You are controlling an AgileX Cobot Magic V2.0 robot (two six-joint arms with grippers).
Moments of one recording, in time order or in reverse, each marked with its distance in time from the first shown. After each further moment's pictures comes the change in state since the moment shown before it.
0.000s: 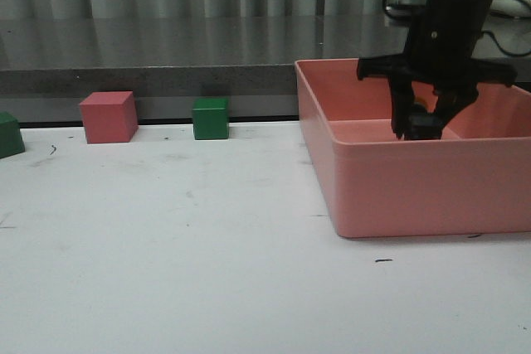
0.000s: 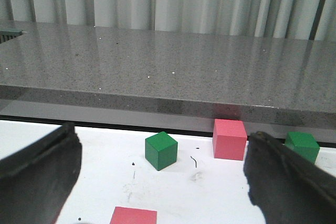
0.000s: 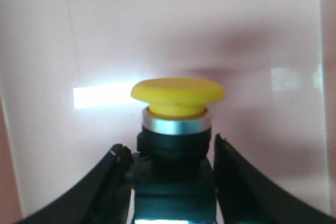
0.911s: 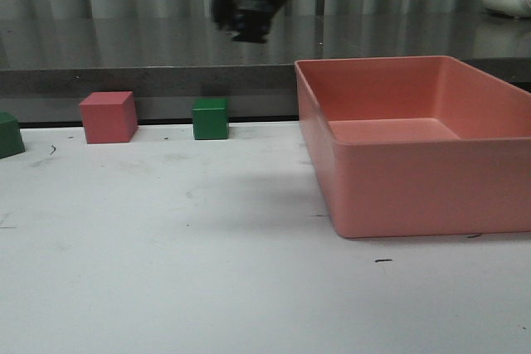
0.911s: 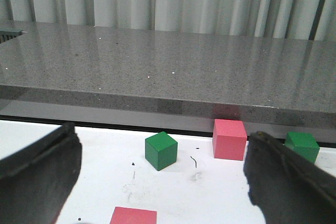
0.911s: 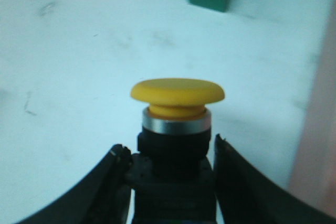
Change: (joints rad) left arm 0.000 0.000 0.000 0.000 0.000 0.000; right arm 0.466 -0.058 -0.307 0.045 0.152 0.000
